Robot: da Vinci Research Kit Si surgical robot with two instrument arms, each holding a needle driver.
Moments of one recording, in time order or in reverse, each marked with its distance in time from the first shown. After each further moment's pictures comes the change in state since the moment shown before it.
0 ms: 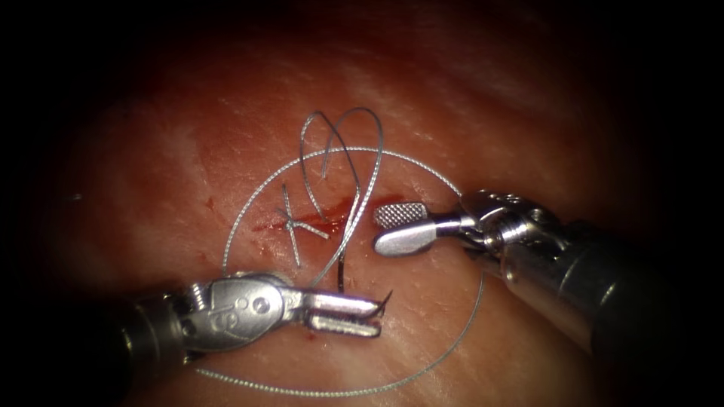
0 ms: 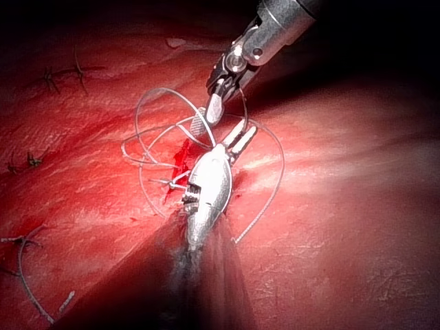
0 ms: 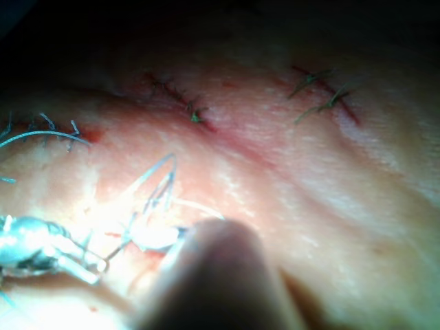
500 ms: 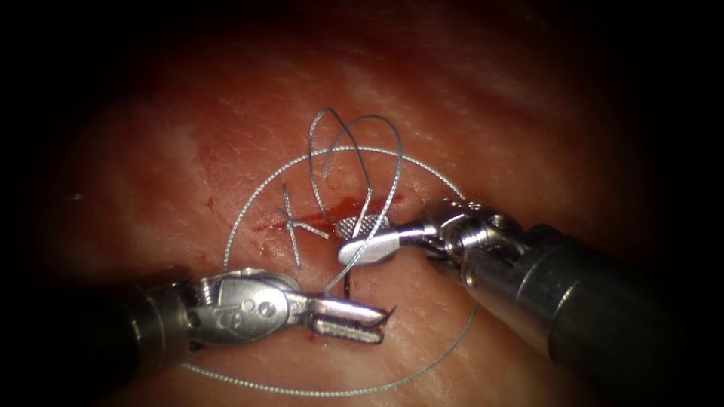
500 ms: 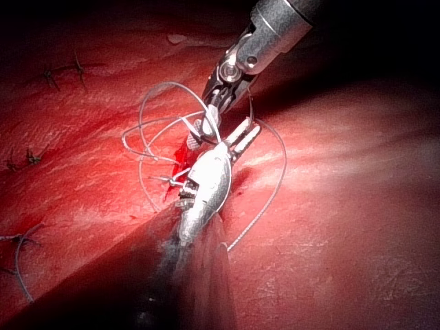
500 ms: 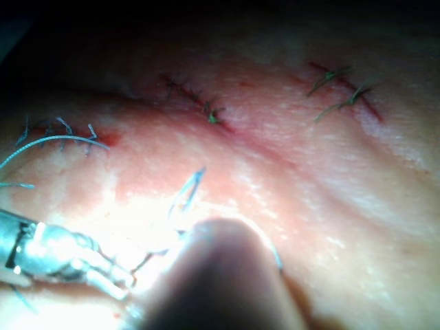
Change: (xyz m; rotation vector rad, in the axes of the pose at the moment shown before) right arm -0.001 0.000 0.003 0.092 0.003 0.054; left arm -0.001 0.000 0.000 -0.040 -0.001 0.044
